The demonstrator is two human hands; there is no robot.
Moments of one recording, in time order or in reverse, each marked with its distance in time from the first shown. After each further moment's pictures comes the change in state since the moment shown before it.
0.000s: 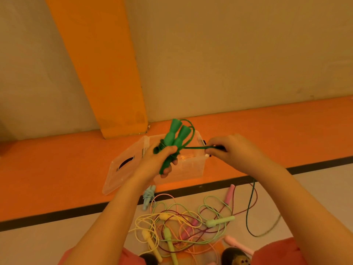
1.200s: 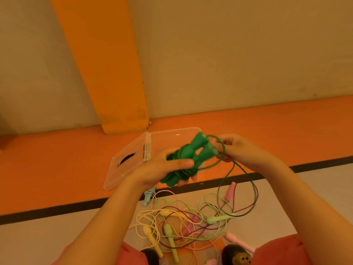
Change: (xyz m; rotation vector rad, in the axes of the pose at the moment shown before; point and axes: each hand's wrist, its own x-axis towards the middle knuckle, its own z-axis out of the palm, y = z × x) left_hand -0.020 0.012 0.000 0.021 -0.530 -0.027; right_hand 0.008 0.006 0.017 1.058 -0.241 0.147
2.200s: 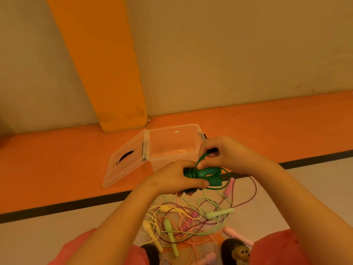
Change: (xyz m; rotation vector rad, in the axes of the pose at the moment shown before) left_hand 0.009 -0.019 0.031 0.523 0.113 -0.214; right_hand -0.011 -0.012 0.022 -0.691 -0.022 -0.134
